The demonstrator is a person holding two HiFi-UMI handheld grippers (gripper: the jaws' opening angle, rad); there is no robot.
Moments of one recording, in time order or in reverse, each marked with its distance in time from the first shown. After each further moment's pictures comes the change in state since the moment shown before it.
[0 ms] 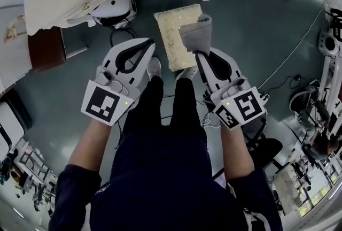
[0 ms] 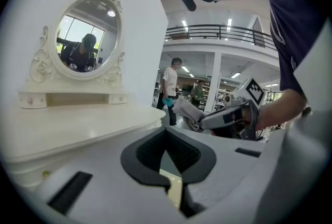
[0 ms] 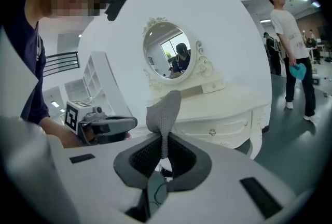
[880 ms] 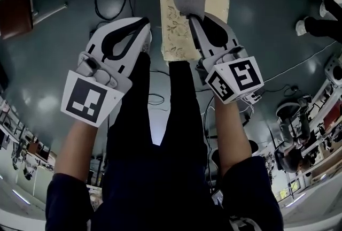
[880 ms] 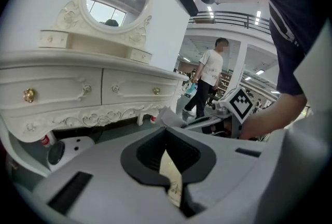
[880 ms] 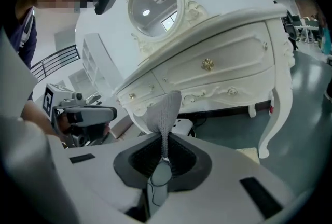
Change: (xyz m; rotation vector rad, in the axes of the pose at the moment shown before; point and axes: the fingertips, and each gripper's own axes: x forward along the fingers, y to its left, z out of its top) left arm 0.070 0.066 -0.194 -0.181 0.157 0.169; right arm 0.154 -0.110 -0.194 0.048 0.224 0.126
